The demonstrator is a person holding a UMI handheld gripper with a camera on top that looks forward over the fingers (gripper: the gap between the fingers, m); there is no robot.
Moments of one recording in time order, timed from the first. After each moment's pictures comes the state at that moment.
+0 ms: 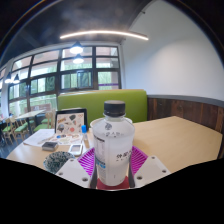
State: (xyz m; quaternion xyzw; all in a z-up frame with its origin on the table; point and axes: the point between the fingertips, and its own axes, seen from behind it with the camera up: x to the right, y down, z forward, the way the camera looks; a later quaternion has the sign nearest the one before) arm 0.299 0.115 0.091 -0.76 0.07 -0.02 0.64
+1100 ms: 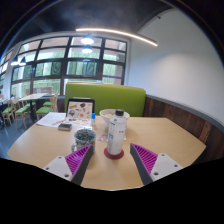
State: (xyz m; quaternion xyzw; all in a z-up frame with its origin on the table) arm 0.252 -0.050 0.123 -0.80 0.02 -0.08 0.60
